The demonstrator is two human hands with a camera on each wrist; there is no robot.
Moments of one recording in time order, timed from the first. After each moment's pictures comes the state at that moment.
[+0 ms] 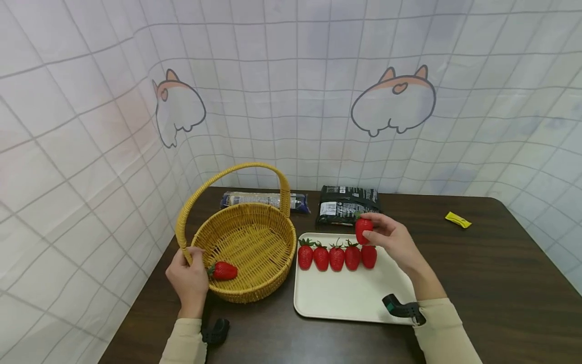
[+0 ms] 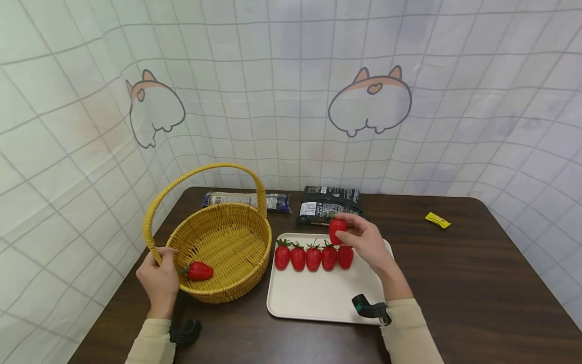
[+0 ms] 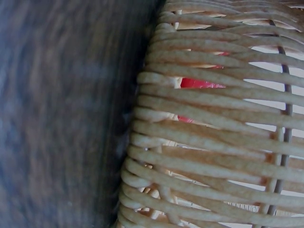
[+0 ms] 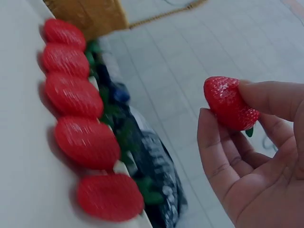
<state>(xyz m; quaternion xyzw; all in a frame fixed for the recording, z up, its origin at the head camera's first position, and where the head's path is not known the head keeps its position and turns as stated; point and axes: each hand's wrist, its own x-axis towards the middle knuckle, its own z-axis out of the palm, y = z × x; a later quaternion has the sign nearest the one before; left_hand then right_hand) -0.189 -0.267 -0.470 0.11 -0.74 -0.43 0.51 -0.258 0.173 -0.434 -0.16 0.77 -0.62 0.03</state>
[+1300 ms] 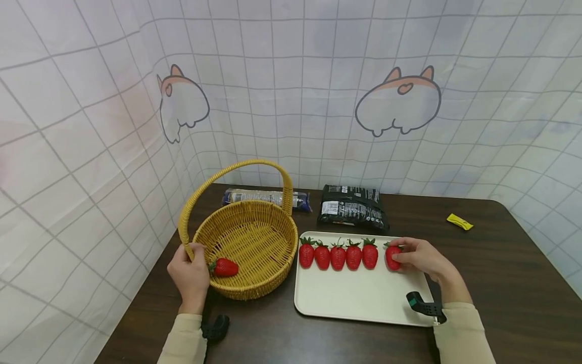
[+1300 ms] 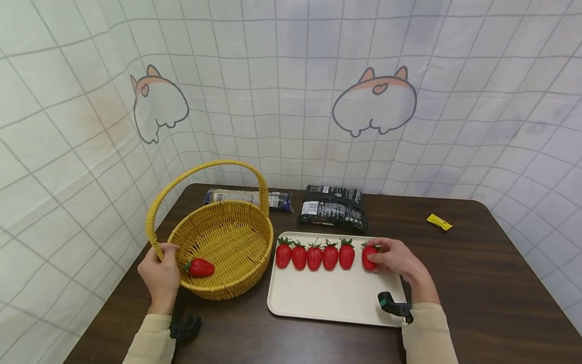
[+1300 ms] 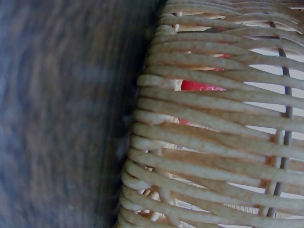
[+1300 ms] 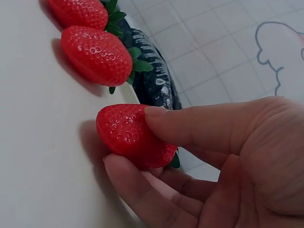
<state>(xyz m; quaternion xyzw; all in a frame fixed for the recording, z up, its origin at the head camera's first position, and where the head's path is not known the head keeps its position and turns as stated) -0.189 -0.266 -0.470 0.11 -0.74 -0.44 0.51 -0.263 0.243 -0.468 -0.03 0.83 -0.52 0.18</state>
